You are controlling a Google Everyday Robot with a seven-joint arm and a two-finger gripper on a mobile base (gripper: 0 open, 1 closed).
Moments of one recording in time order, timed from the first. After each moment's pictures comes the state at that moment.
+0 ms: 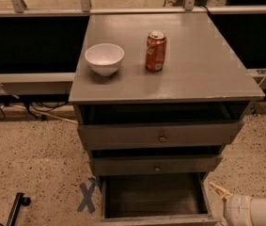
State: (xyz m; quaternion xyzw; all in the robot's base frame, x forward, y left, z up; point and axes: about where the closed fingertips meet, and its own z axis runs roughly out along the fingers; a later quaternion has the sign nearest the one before) arm 0.339 -0.224 0.566 -0.55 0.75 0.17 0.33
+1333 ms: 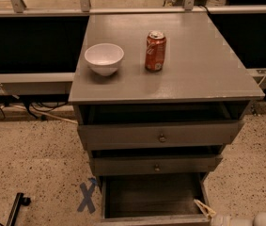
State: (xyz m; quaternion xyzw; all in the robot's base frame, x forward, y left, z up) arm 0.342 -0.229 0.393 -0.56 0.72 0.19 0.35
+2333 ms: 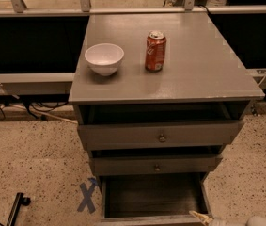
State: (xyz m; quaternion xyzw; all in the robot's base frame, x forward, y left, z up) arm 0.341 -0.238 0.316 -0.54 0.73 0.24 0.35
